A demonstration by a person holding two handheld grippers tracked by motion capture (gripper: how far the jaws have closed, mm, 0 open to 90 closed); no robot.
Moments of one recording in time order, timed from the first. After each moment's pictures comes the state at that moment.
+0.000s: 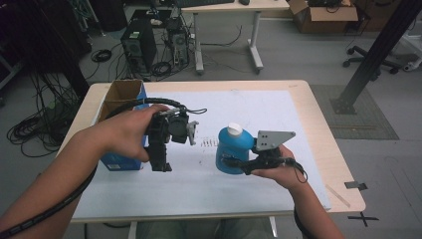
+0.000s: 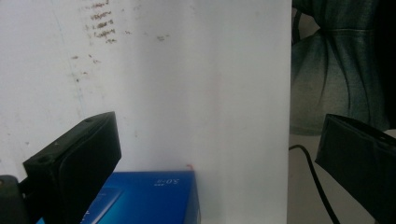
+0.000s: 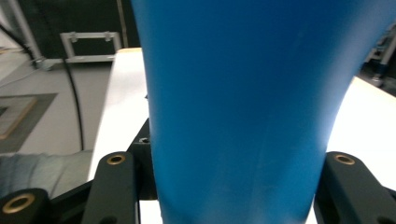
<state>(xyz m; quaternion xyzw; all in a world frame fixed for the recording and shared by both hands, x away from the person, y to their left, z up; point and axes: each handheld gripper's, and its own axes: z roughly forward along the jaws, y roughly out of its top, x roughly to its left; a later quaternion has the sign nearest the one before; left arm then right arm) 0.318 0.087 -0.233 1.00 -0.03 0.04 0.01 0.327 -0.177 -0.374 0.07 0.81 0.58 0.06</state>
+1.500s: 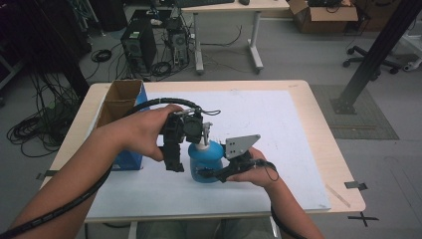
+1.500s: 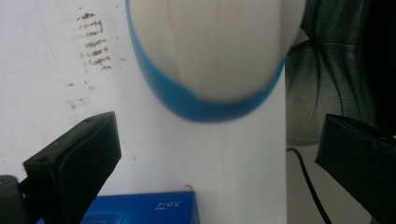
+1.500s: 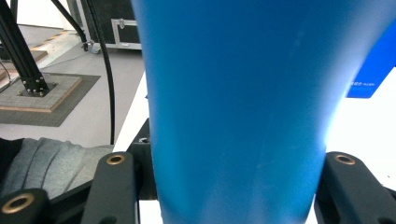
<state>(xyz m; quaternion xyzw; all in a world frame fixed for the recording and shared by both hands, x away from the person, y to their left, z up) 0.322 0.059 -0.239 1.00 -0.04 0.02 0.02 0.335 -0.107 -0.398 -0.02 0.82 0.57 0.01</state>
